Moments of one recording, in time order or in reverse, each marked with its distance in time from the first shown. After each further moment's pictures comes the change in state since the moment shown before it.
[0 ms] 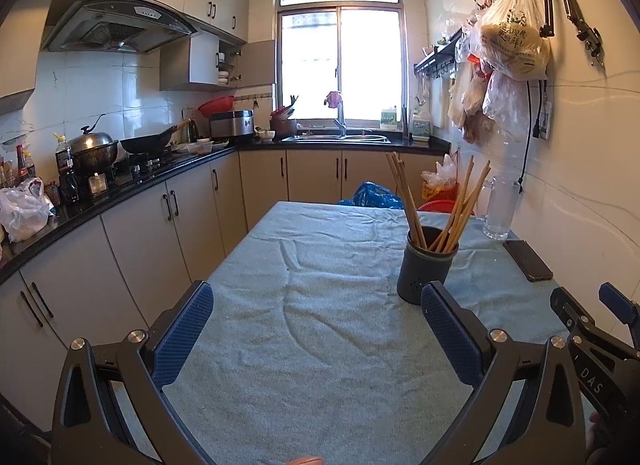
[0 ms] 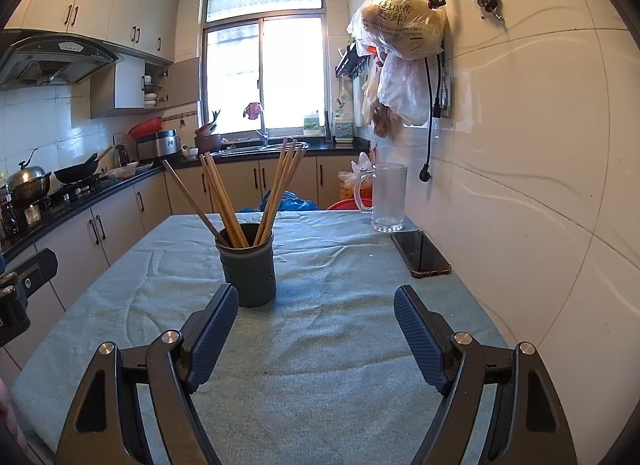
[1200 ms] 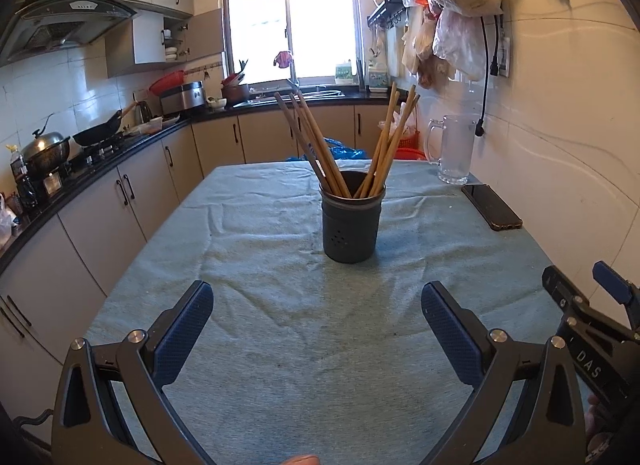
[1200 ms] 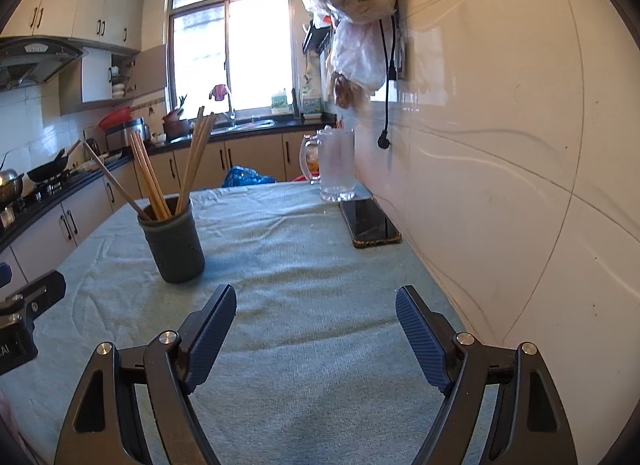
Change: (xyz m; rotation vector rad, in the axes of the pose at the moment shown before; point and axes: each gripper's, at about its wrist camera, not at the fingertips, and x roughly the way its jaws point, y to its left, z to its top) left arm 0.039 -0.095 -0.020 0.105 0.155 -0.104; right arm 0.029 -0.086 -0.022 0.045 0.097 -0.061
